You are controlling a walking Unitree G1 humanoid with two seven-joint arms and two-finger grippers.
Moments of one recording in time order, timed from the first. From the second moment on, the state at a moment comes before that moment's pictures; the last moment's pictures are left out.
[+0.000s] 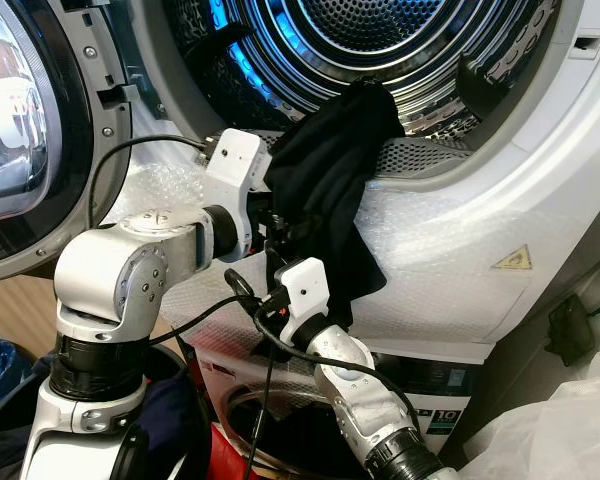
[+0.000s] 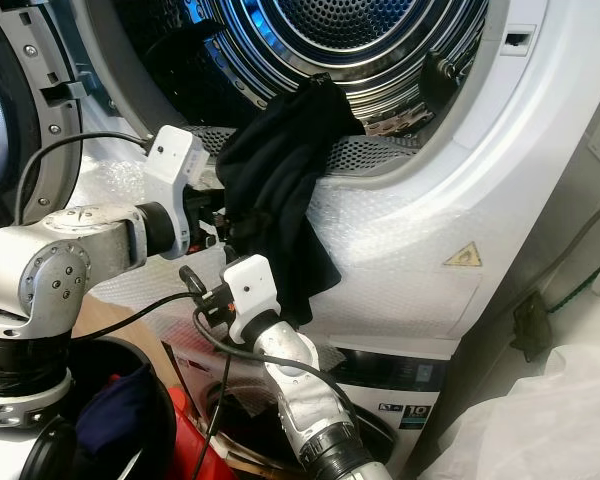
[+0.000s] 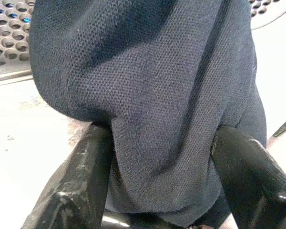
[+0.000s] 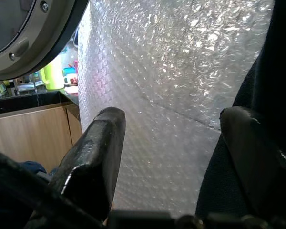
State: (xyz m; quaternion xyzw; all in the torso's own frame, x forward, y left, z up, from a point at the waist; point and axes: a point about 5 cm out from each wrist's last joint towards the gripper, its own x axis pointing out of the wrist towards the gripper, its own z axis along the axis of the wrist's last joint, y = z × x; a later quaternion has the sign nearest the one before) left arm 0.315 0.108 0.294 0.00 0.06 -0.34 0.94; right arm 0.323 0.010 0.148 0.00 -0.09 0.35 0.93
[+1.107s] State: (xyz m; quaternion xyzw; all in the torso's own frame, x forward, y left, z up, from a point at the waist) left arm 0.316 0.115 0.307 -0.04 0.06 -0.33 0.94; right arm 0.320 0.009 0.176 0.03 -0.15 0.40 0.90
